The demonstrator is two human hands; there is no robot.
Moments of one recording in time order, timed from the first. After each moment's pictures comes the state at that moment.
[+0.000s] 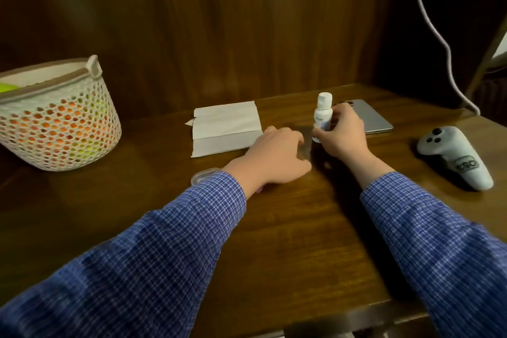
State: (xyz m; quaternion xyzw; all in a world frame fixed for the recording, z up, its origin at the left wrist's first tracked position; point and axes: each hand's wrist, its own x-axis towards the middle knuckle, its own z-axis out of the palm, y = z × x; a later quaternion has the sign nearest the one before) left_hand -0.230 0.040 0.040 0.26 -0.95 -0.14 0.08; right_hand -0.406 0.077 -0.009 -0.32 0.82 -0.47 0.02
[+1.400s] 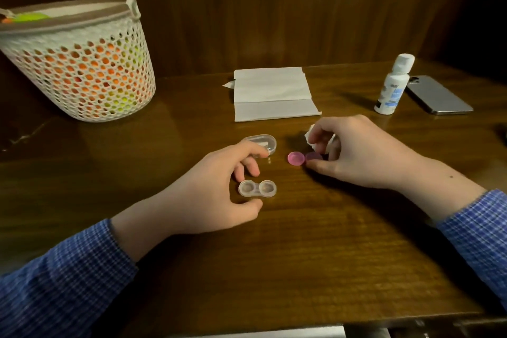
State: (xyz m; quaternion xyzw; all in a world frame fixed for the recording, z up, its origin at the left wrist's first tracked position) left_hand -0.028 0.019 0.001 0.24 -0.92 -0.29 0.15; right_hand -0.289 0.103 0.013 -0.66 0.72 -0.20 0.09
